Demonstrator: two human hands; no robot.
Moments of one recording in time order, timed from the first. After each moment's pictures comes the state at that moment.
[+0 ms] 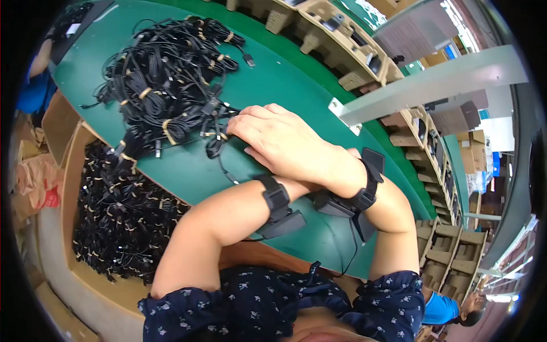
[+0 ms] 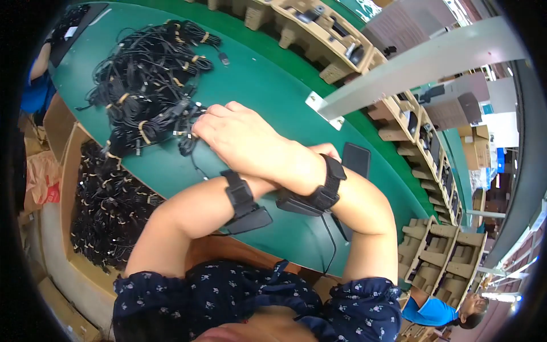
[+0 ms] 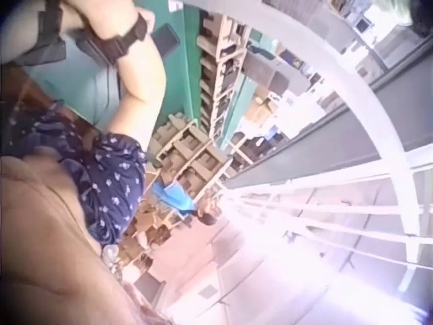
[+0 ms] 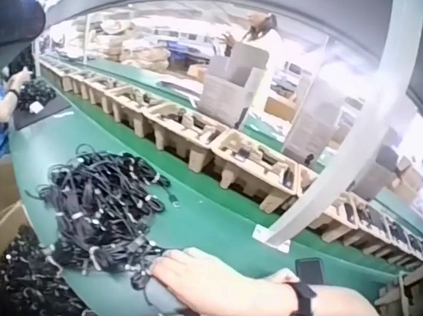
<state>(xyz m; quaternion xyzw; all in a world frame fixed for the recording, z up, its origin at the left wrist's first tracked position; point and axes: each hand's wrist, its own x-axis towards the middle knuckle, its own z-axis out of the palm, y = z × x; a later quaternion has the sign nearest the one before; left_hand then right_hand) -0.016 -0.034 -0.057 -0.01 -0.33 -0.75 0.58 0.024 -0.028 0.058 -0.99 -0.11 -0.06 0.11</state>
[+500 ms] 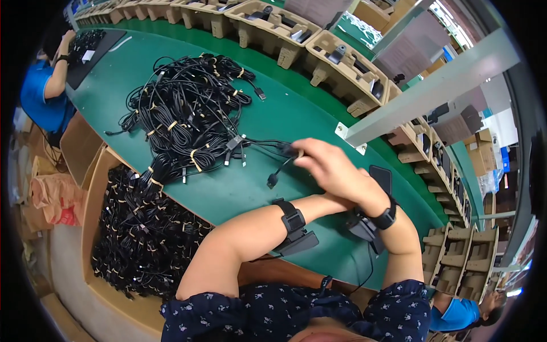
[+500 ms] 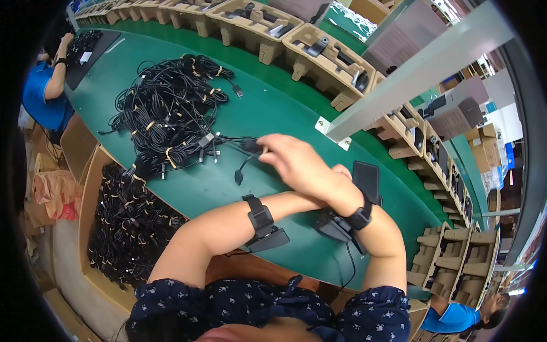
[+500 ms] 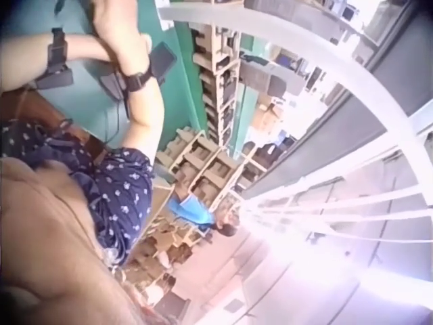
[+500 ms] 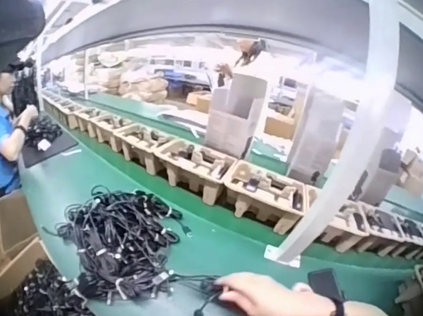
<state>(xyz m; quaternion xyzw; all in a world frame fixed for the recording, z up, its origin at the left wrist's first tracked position) -0.035 -0.030 -0.033 0.28 -0.54 -0.50 0.61 -0.023 -0.054 0.055 -0.95 0.05 -0.17 0.27</state>
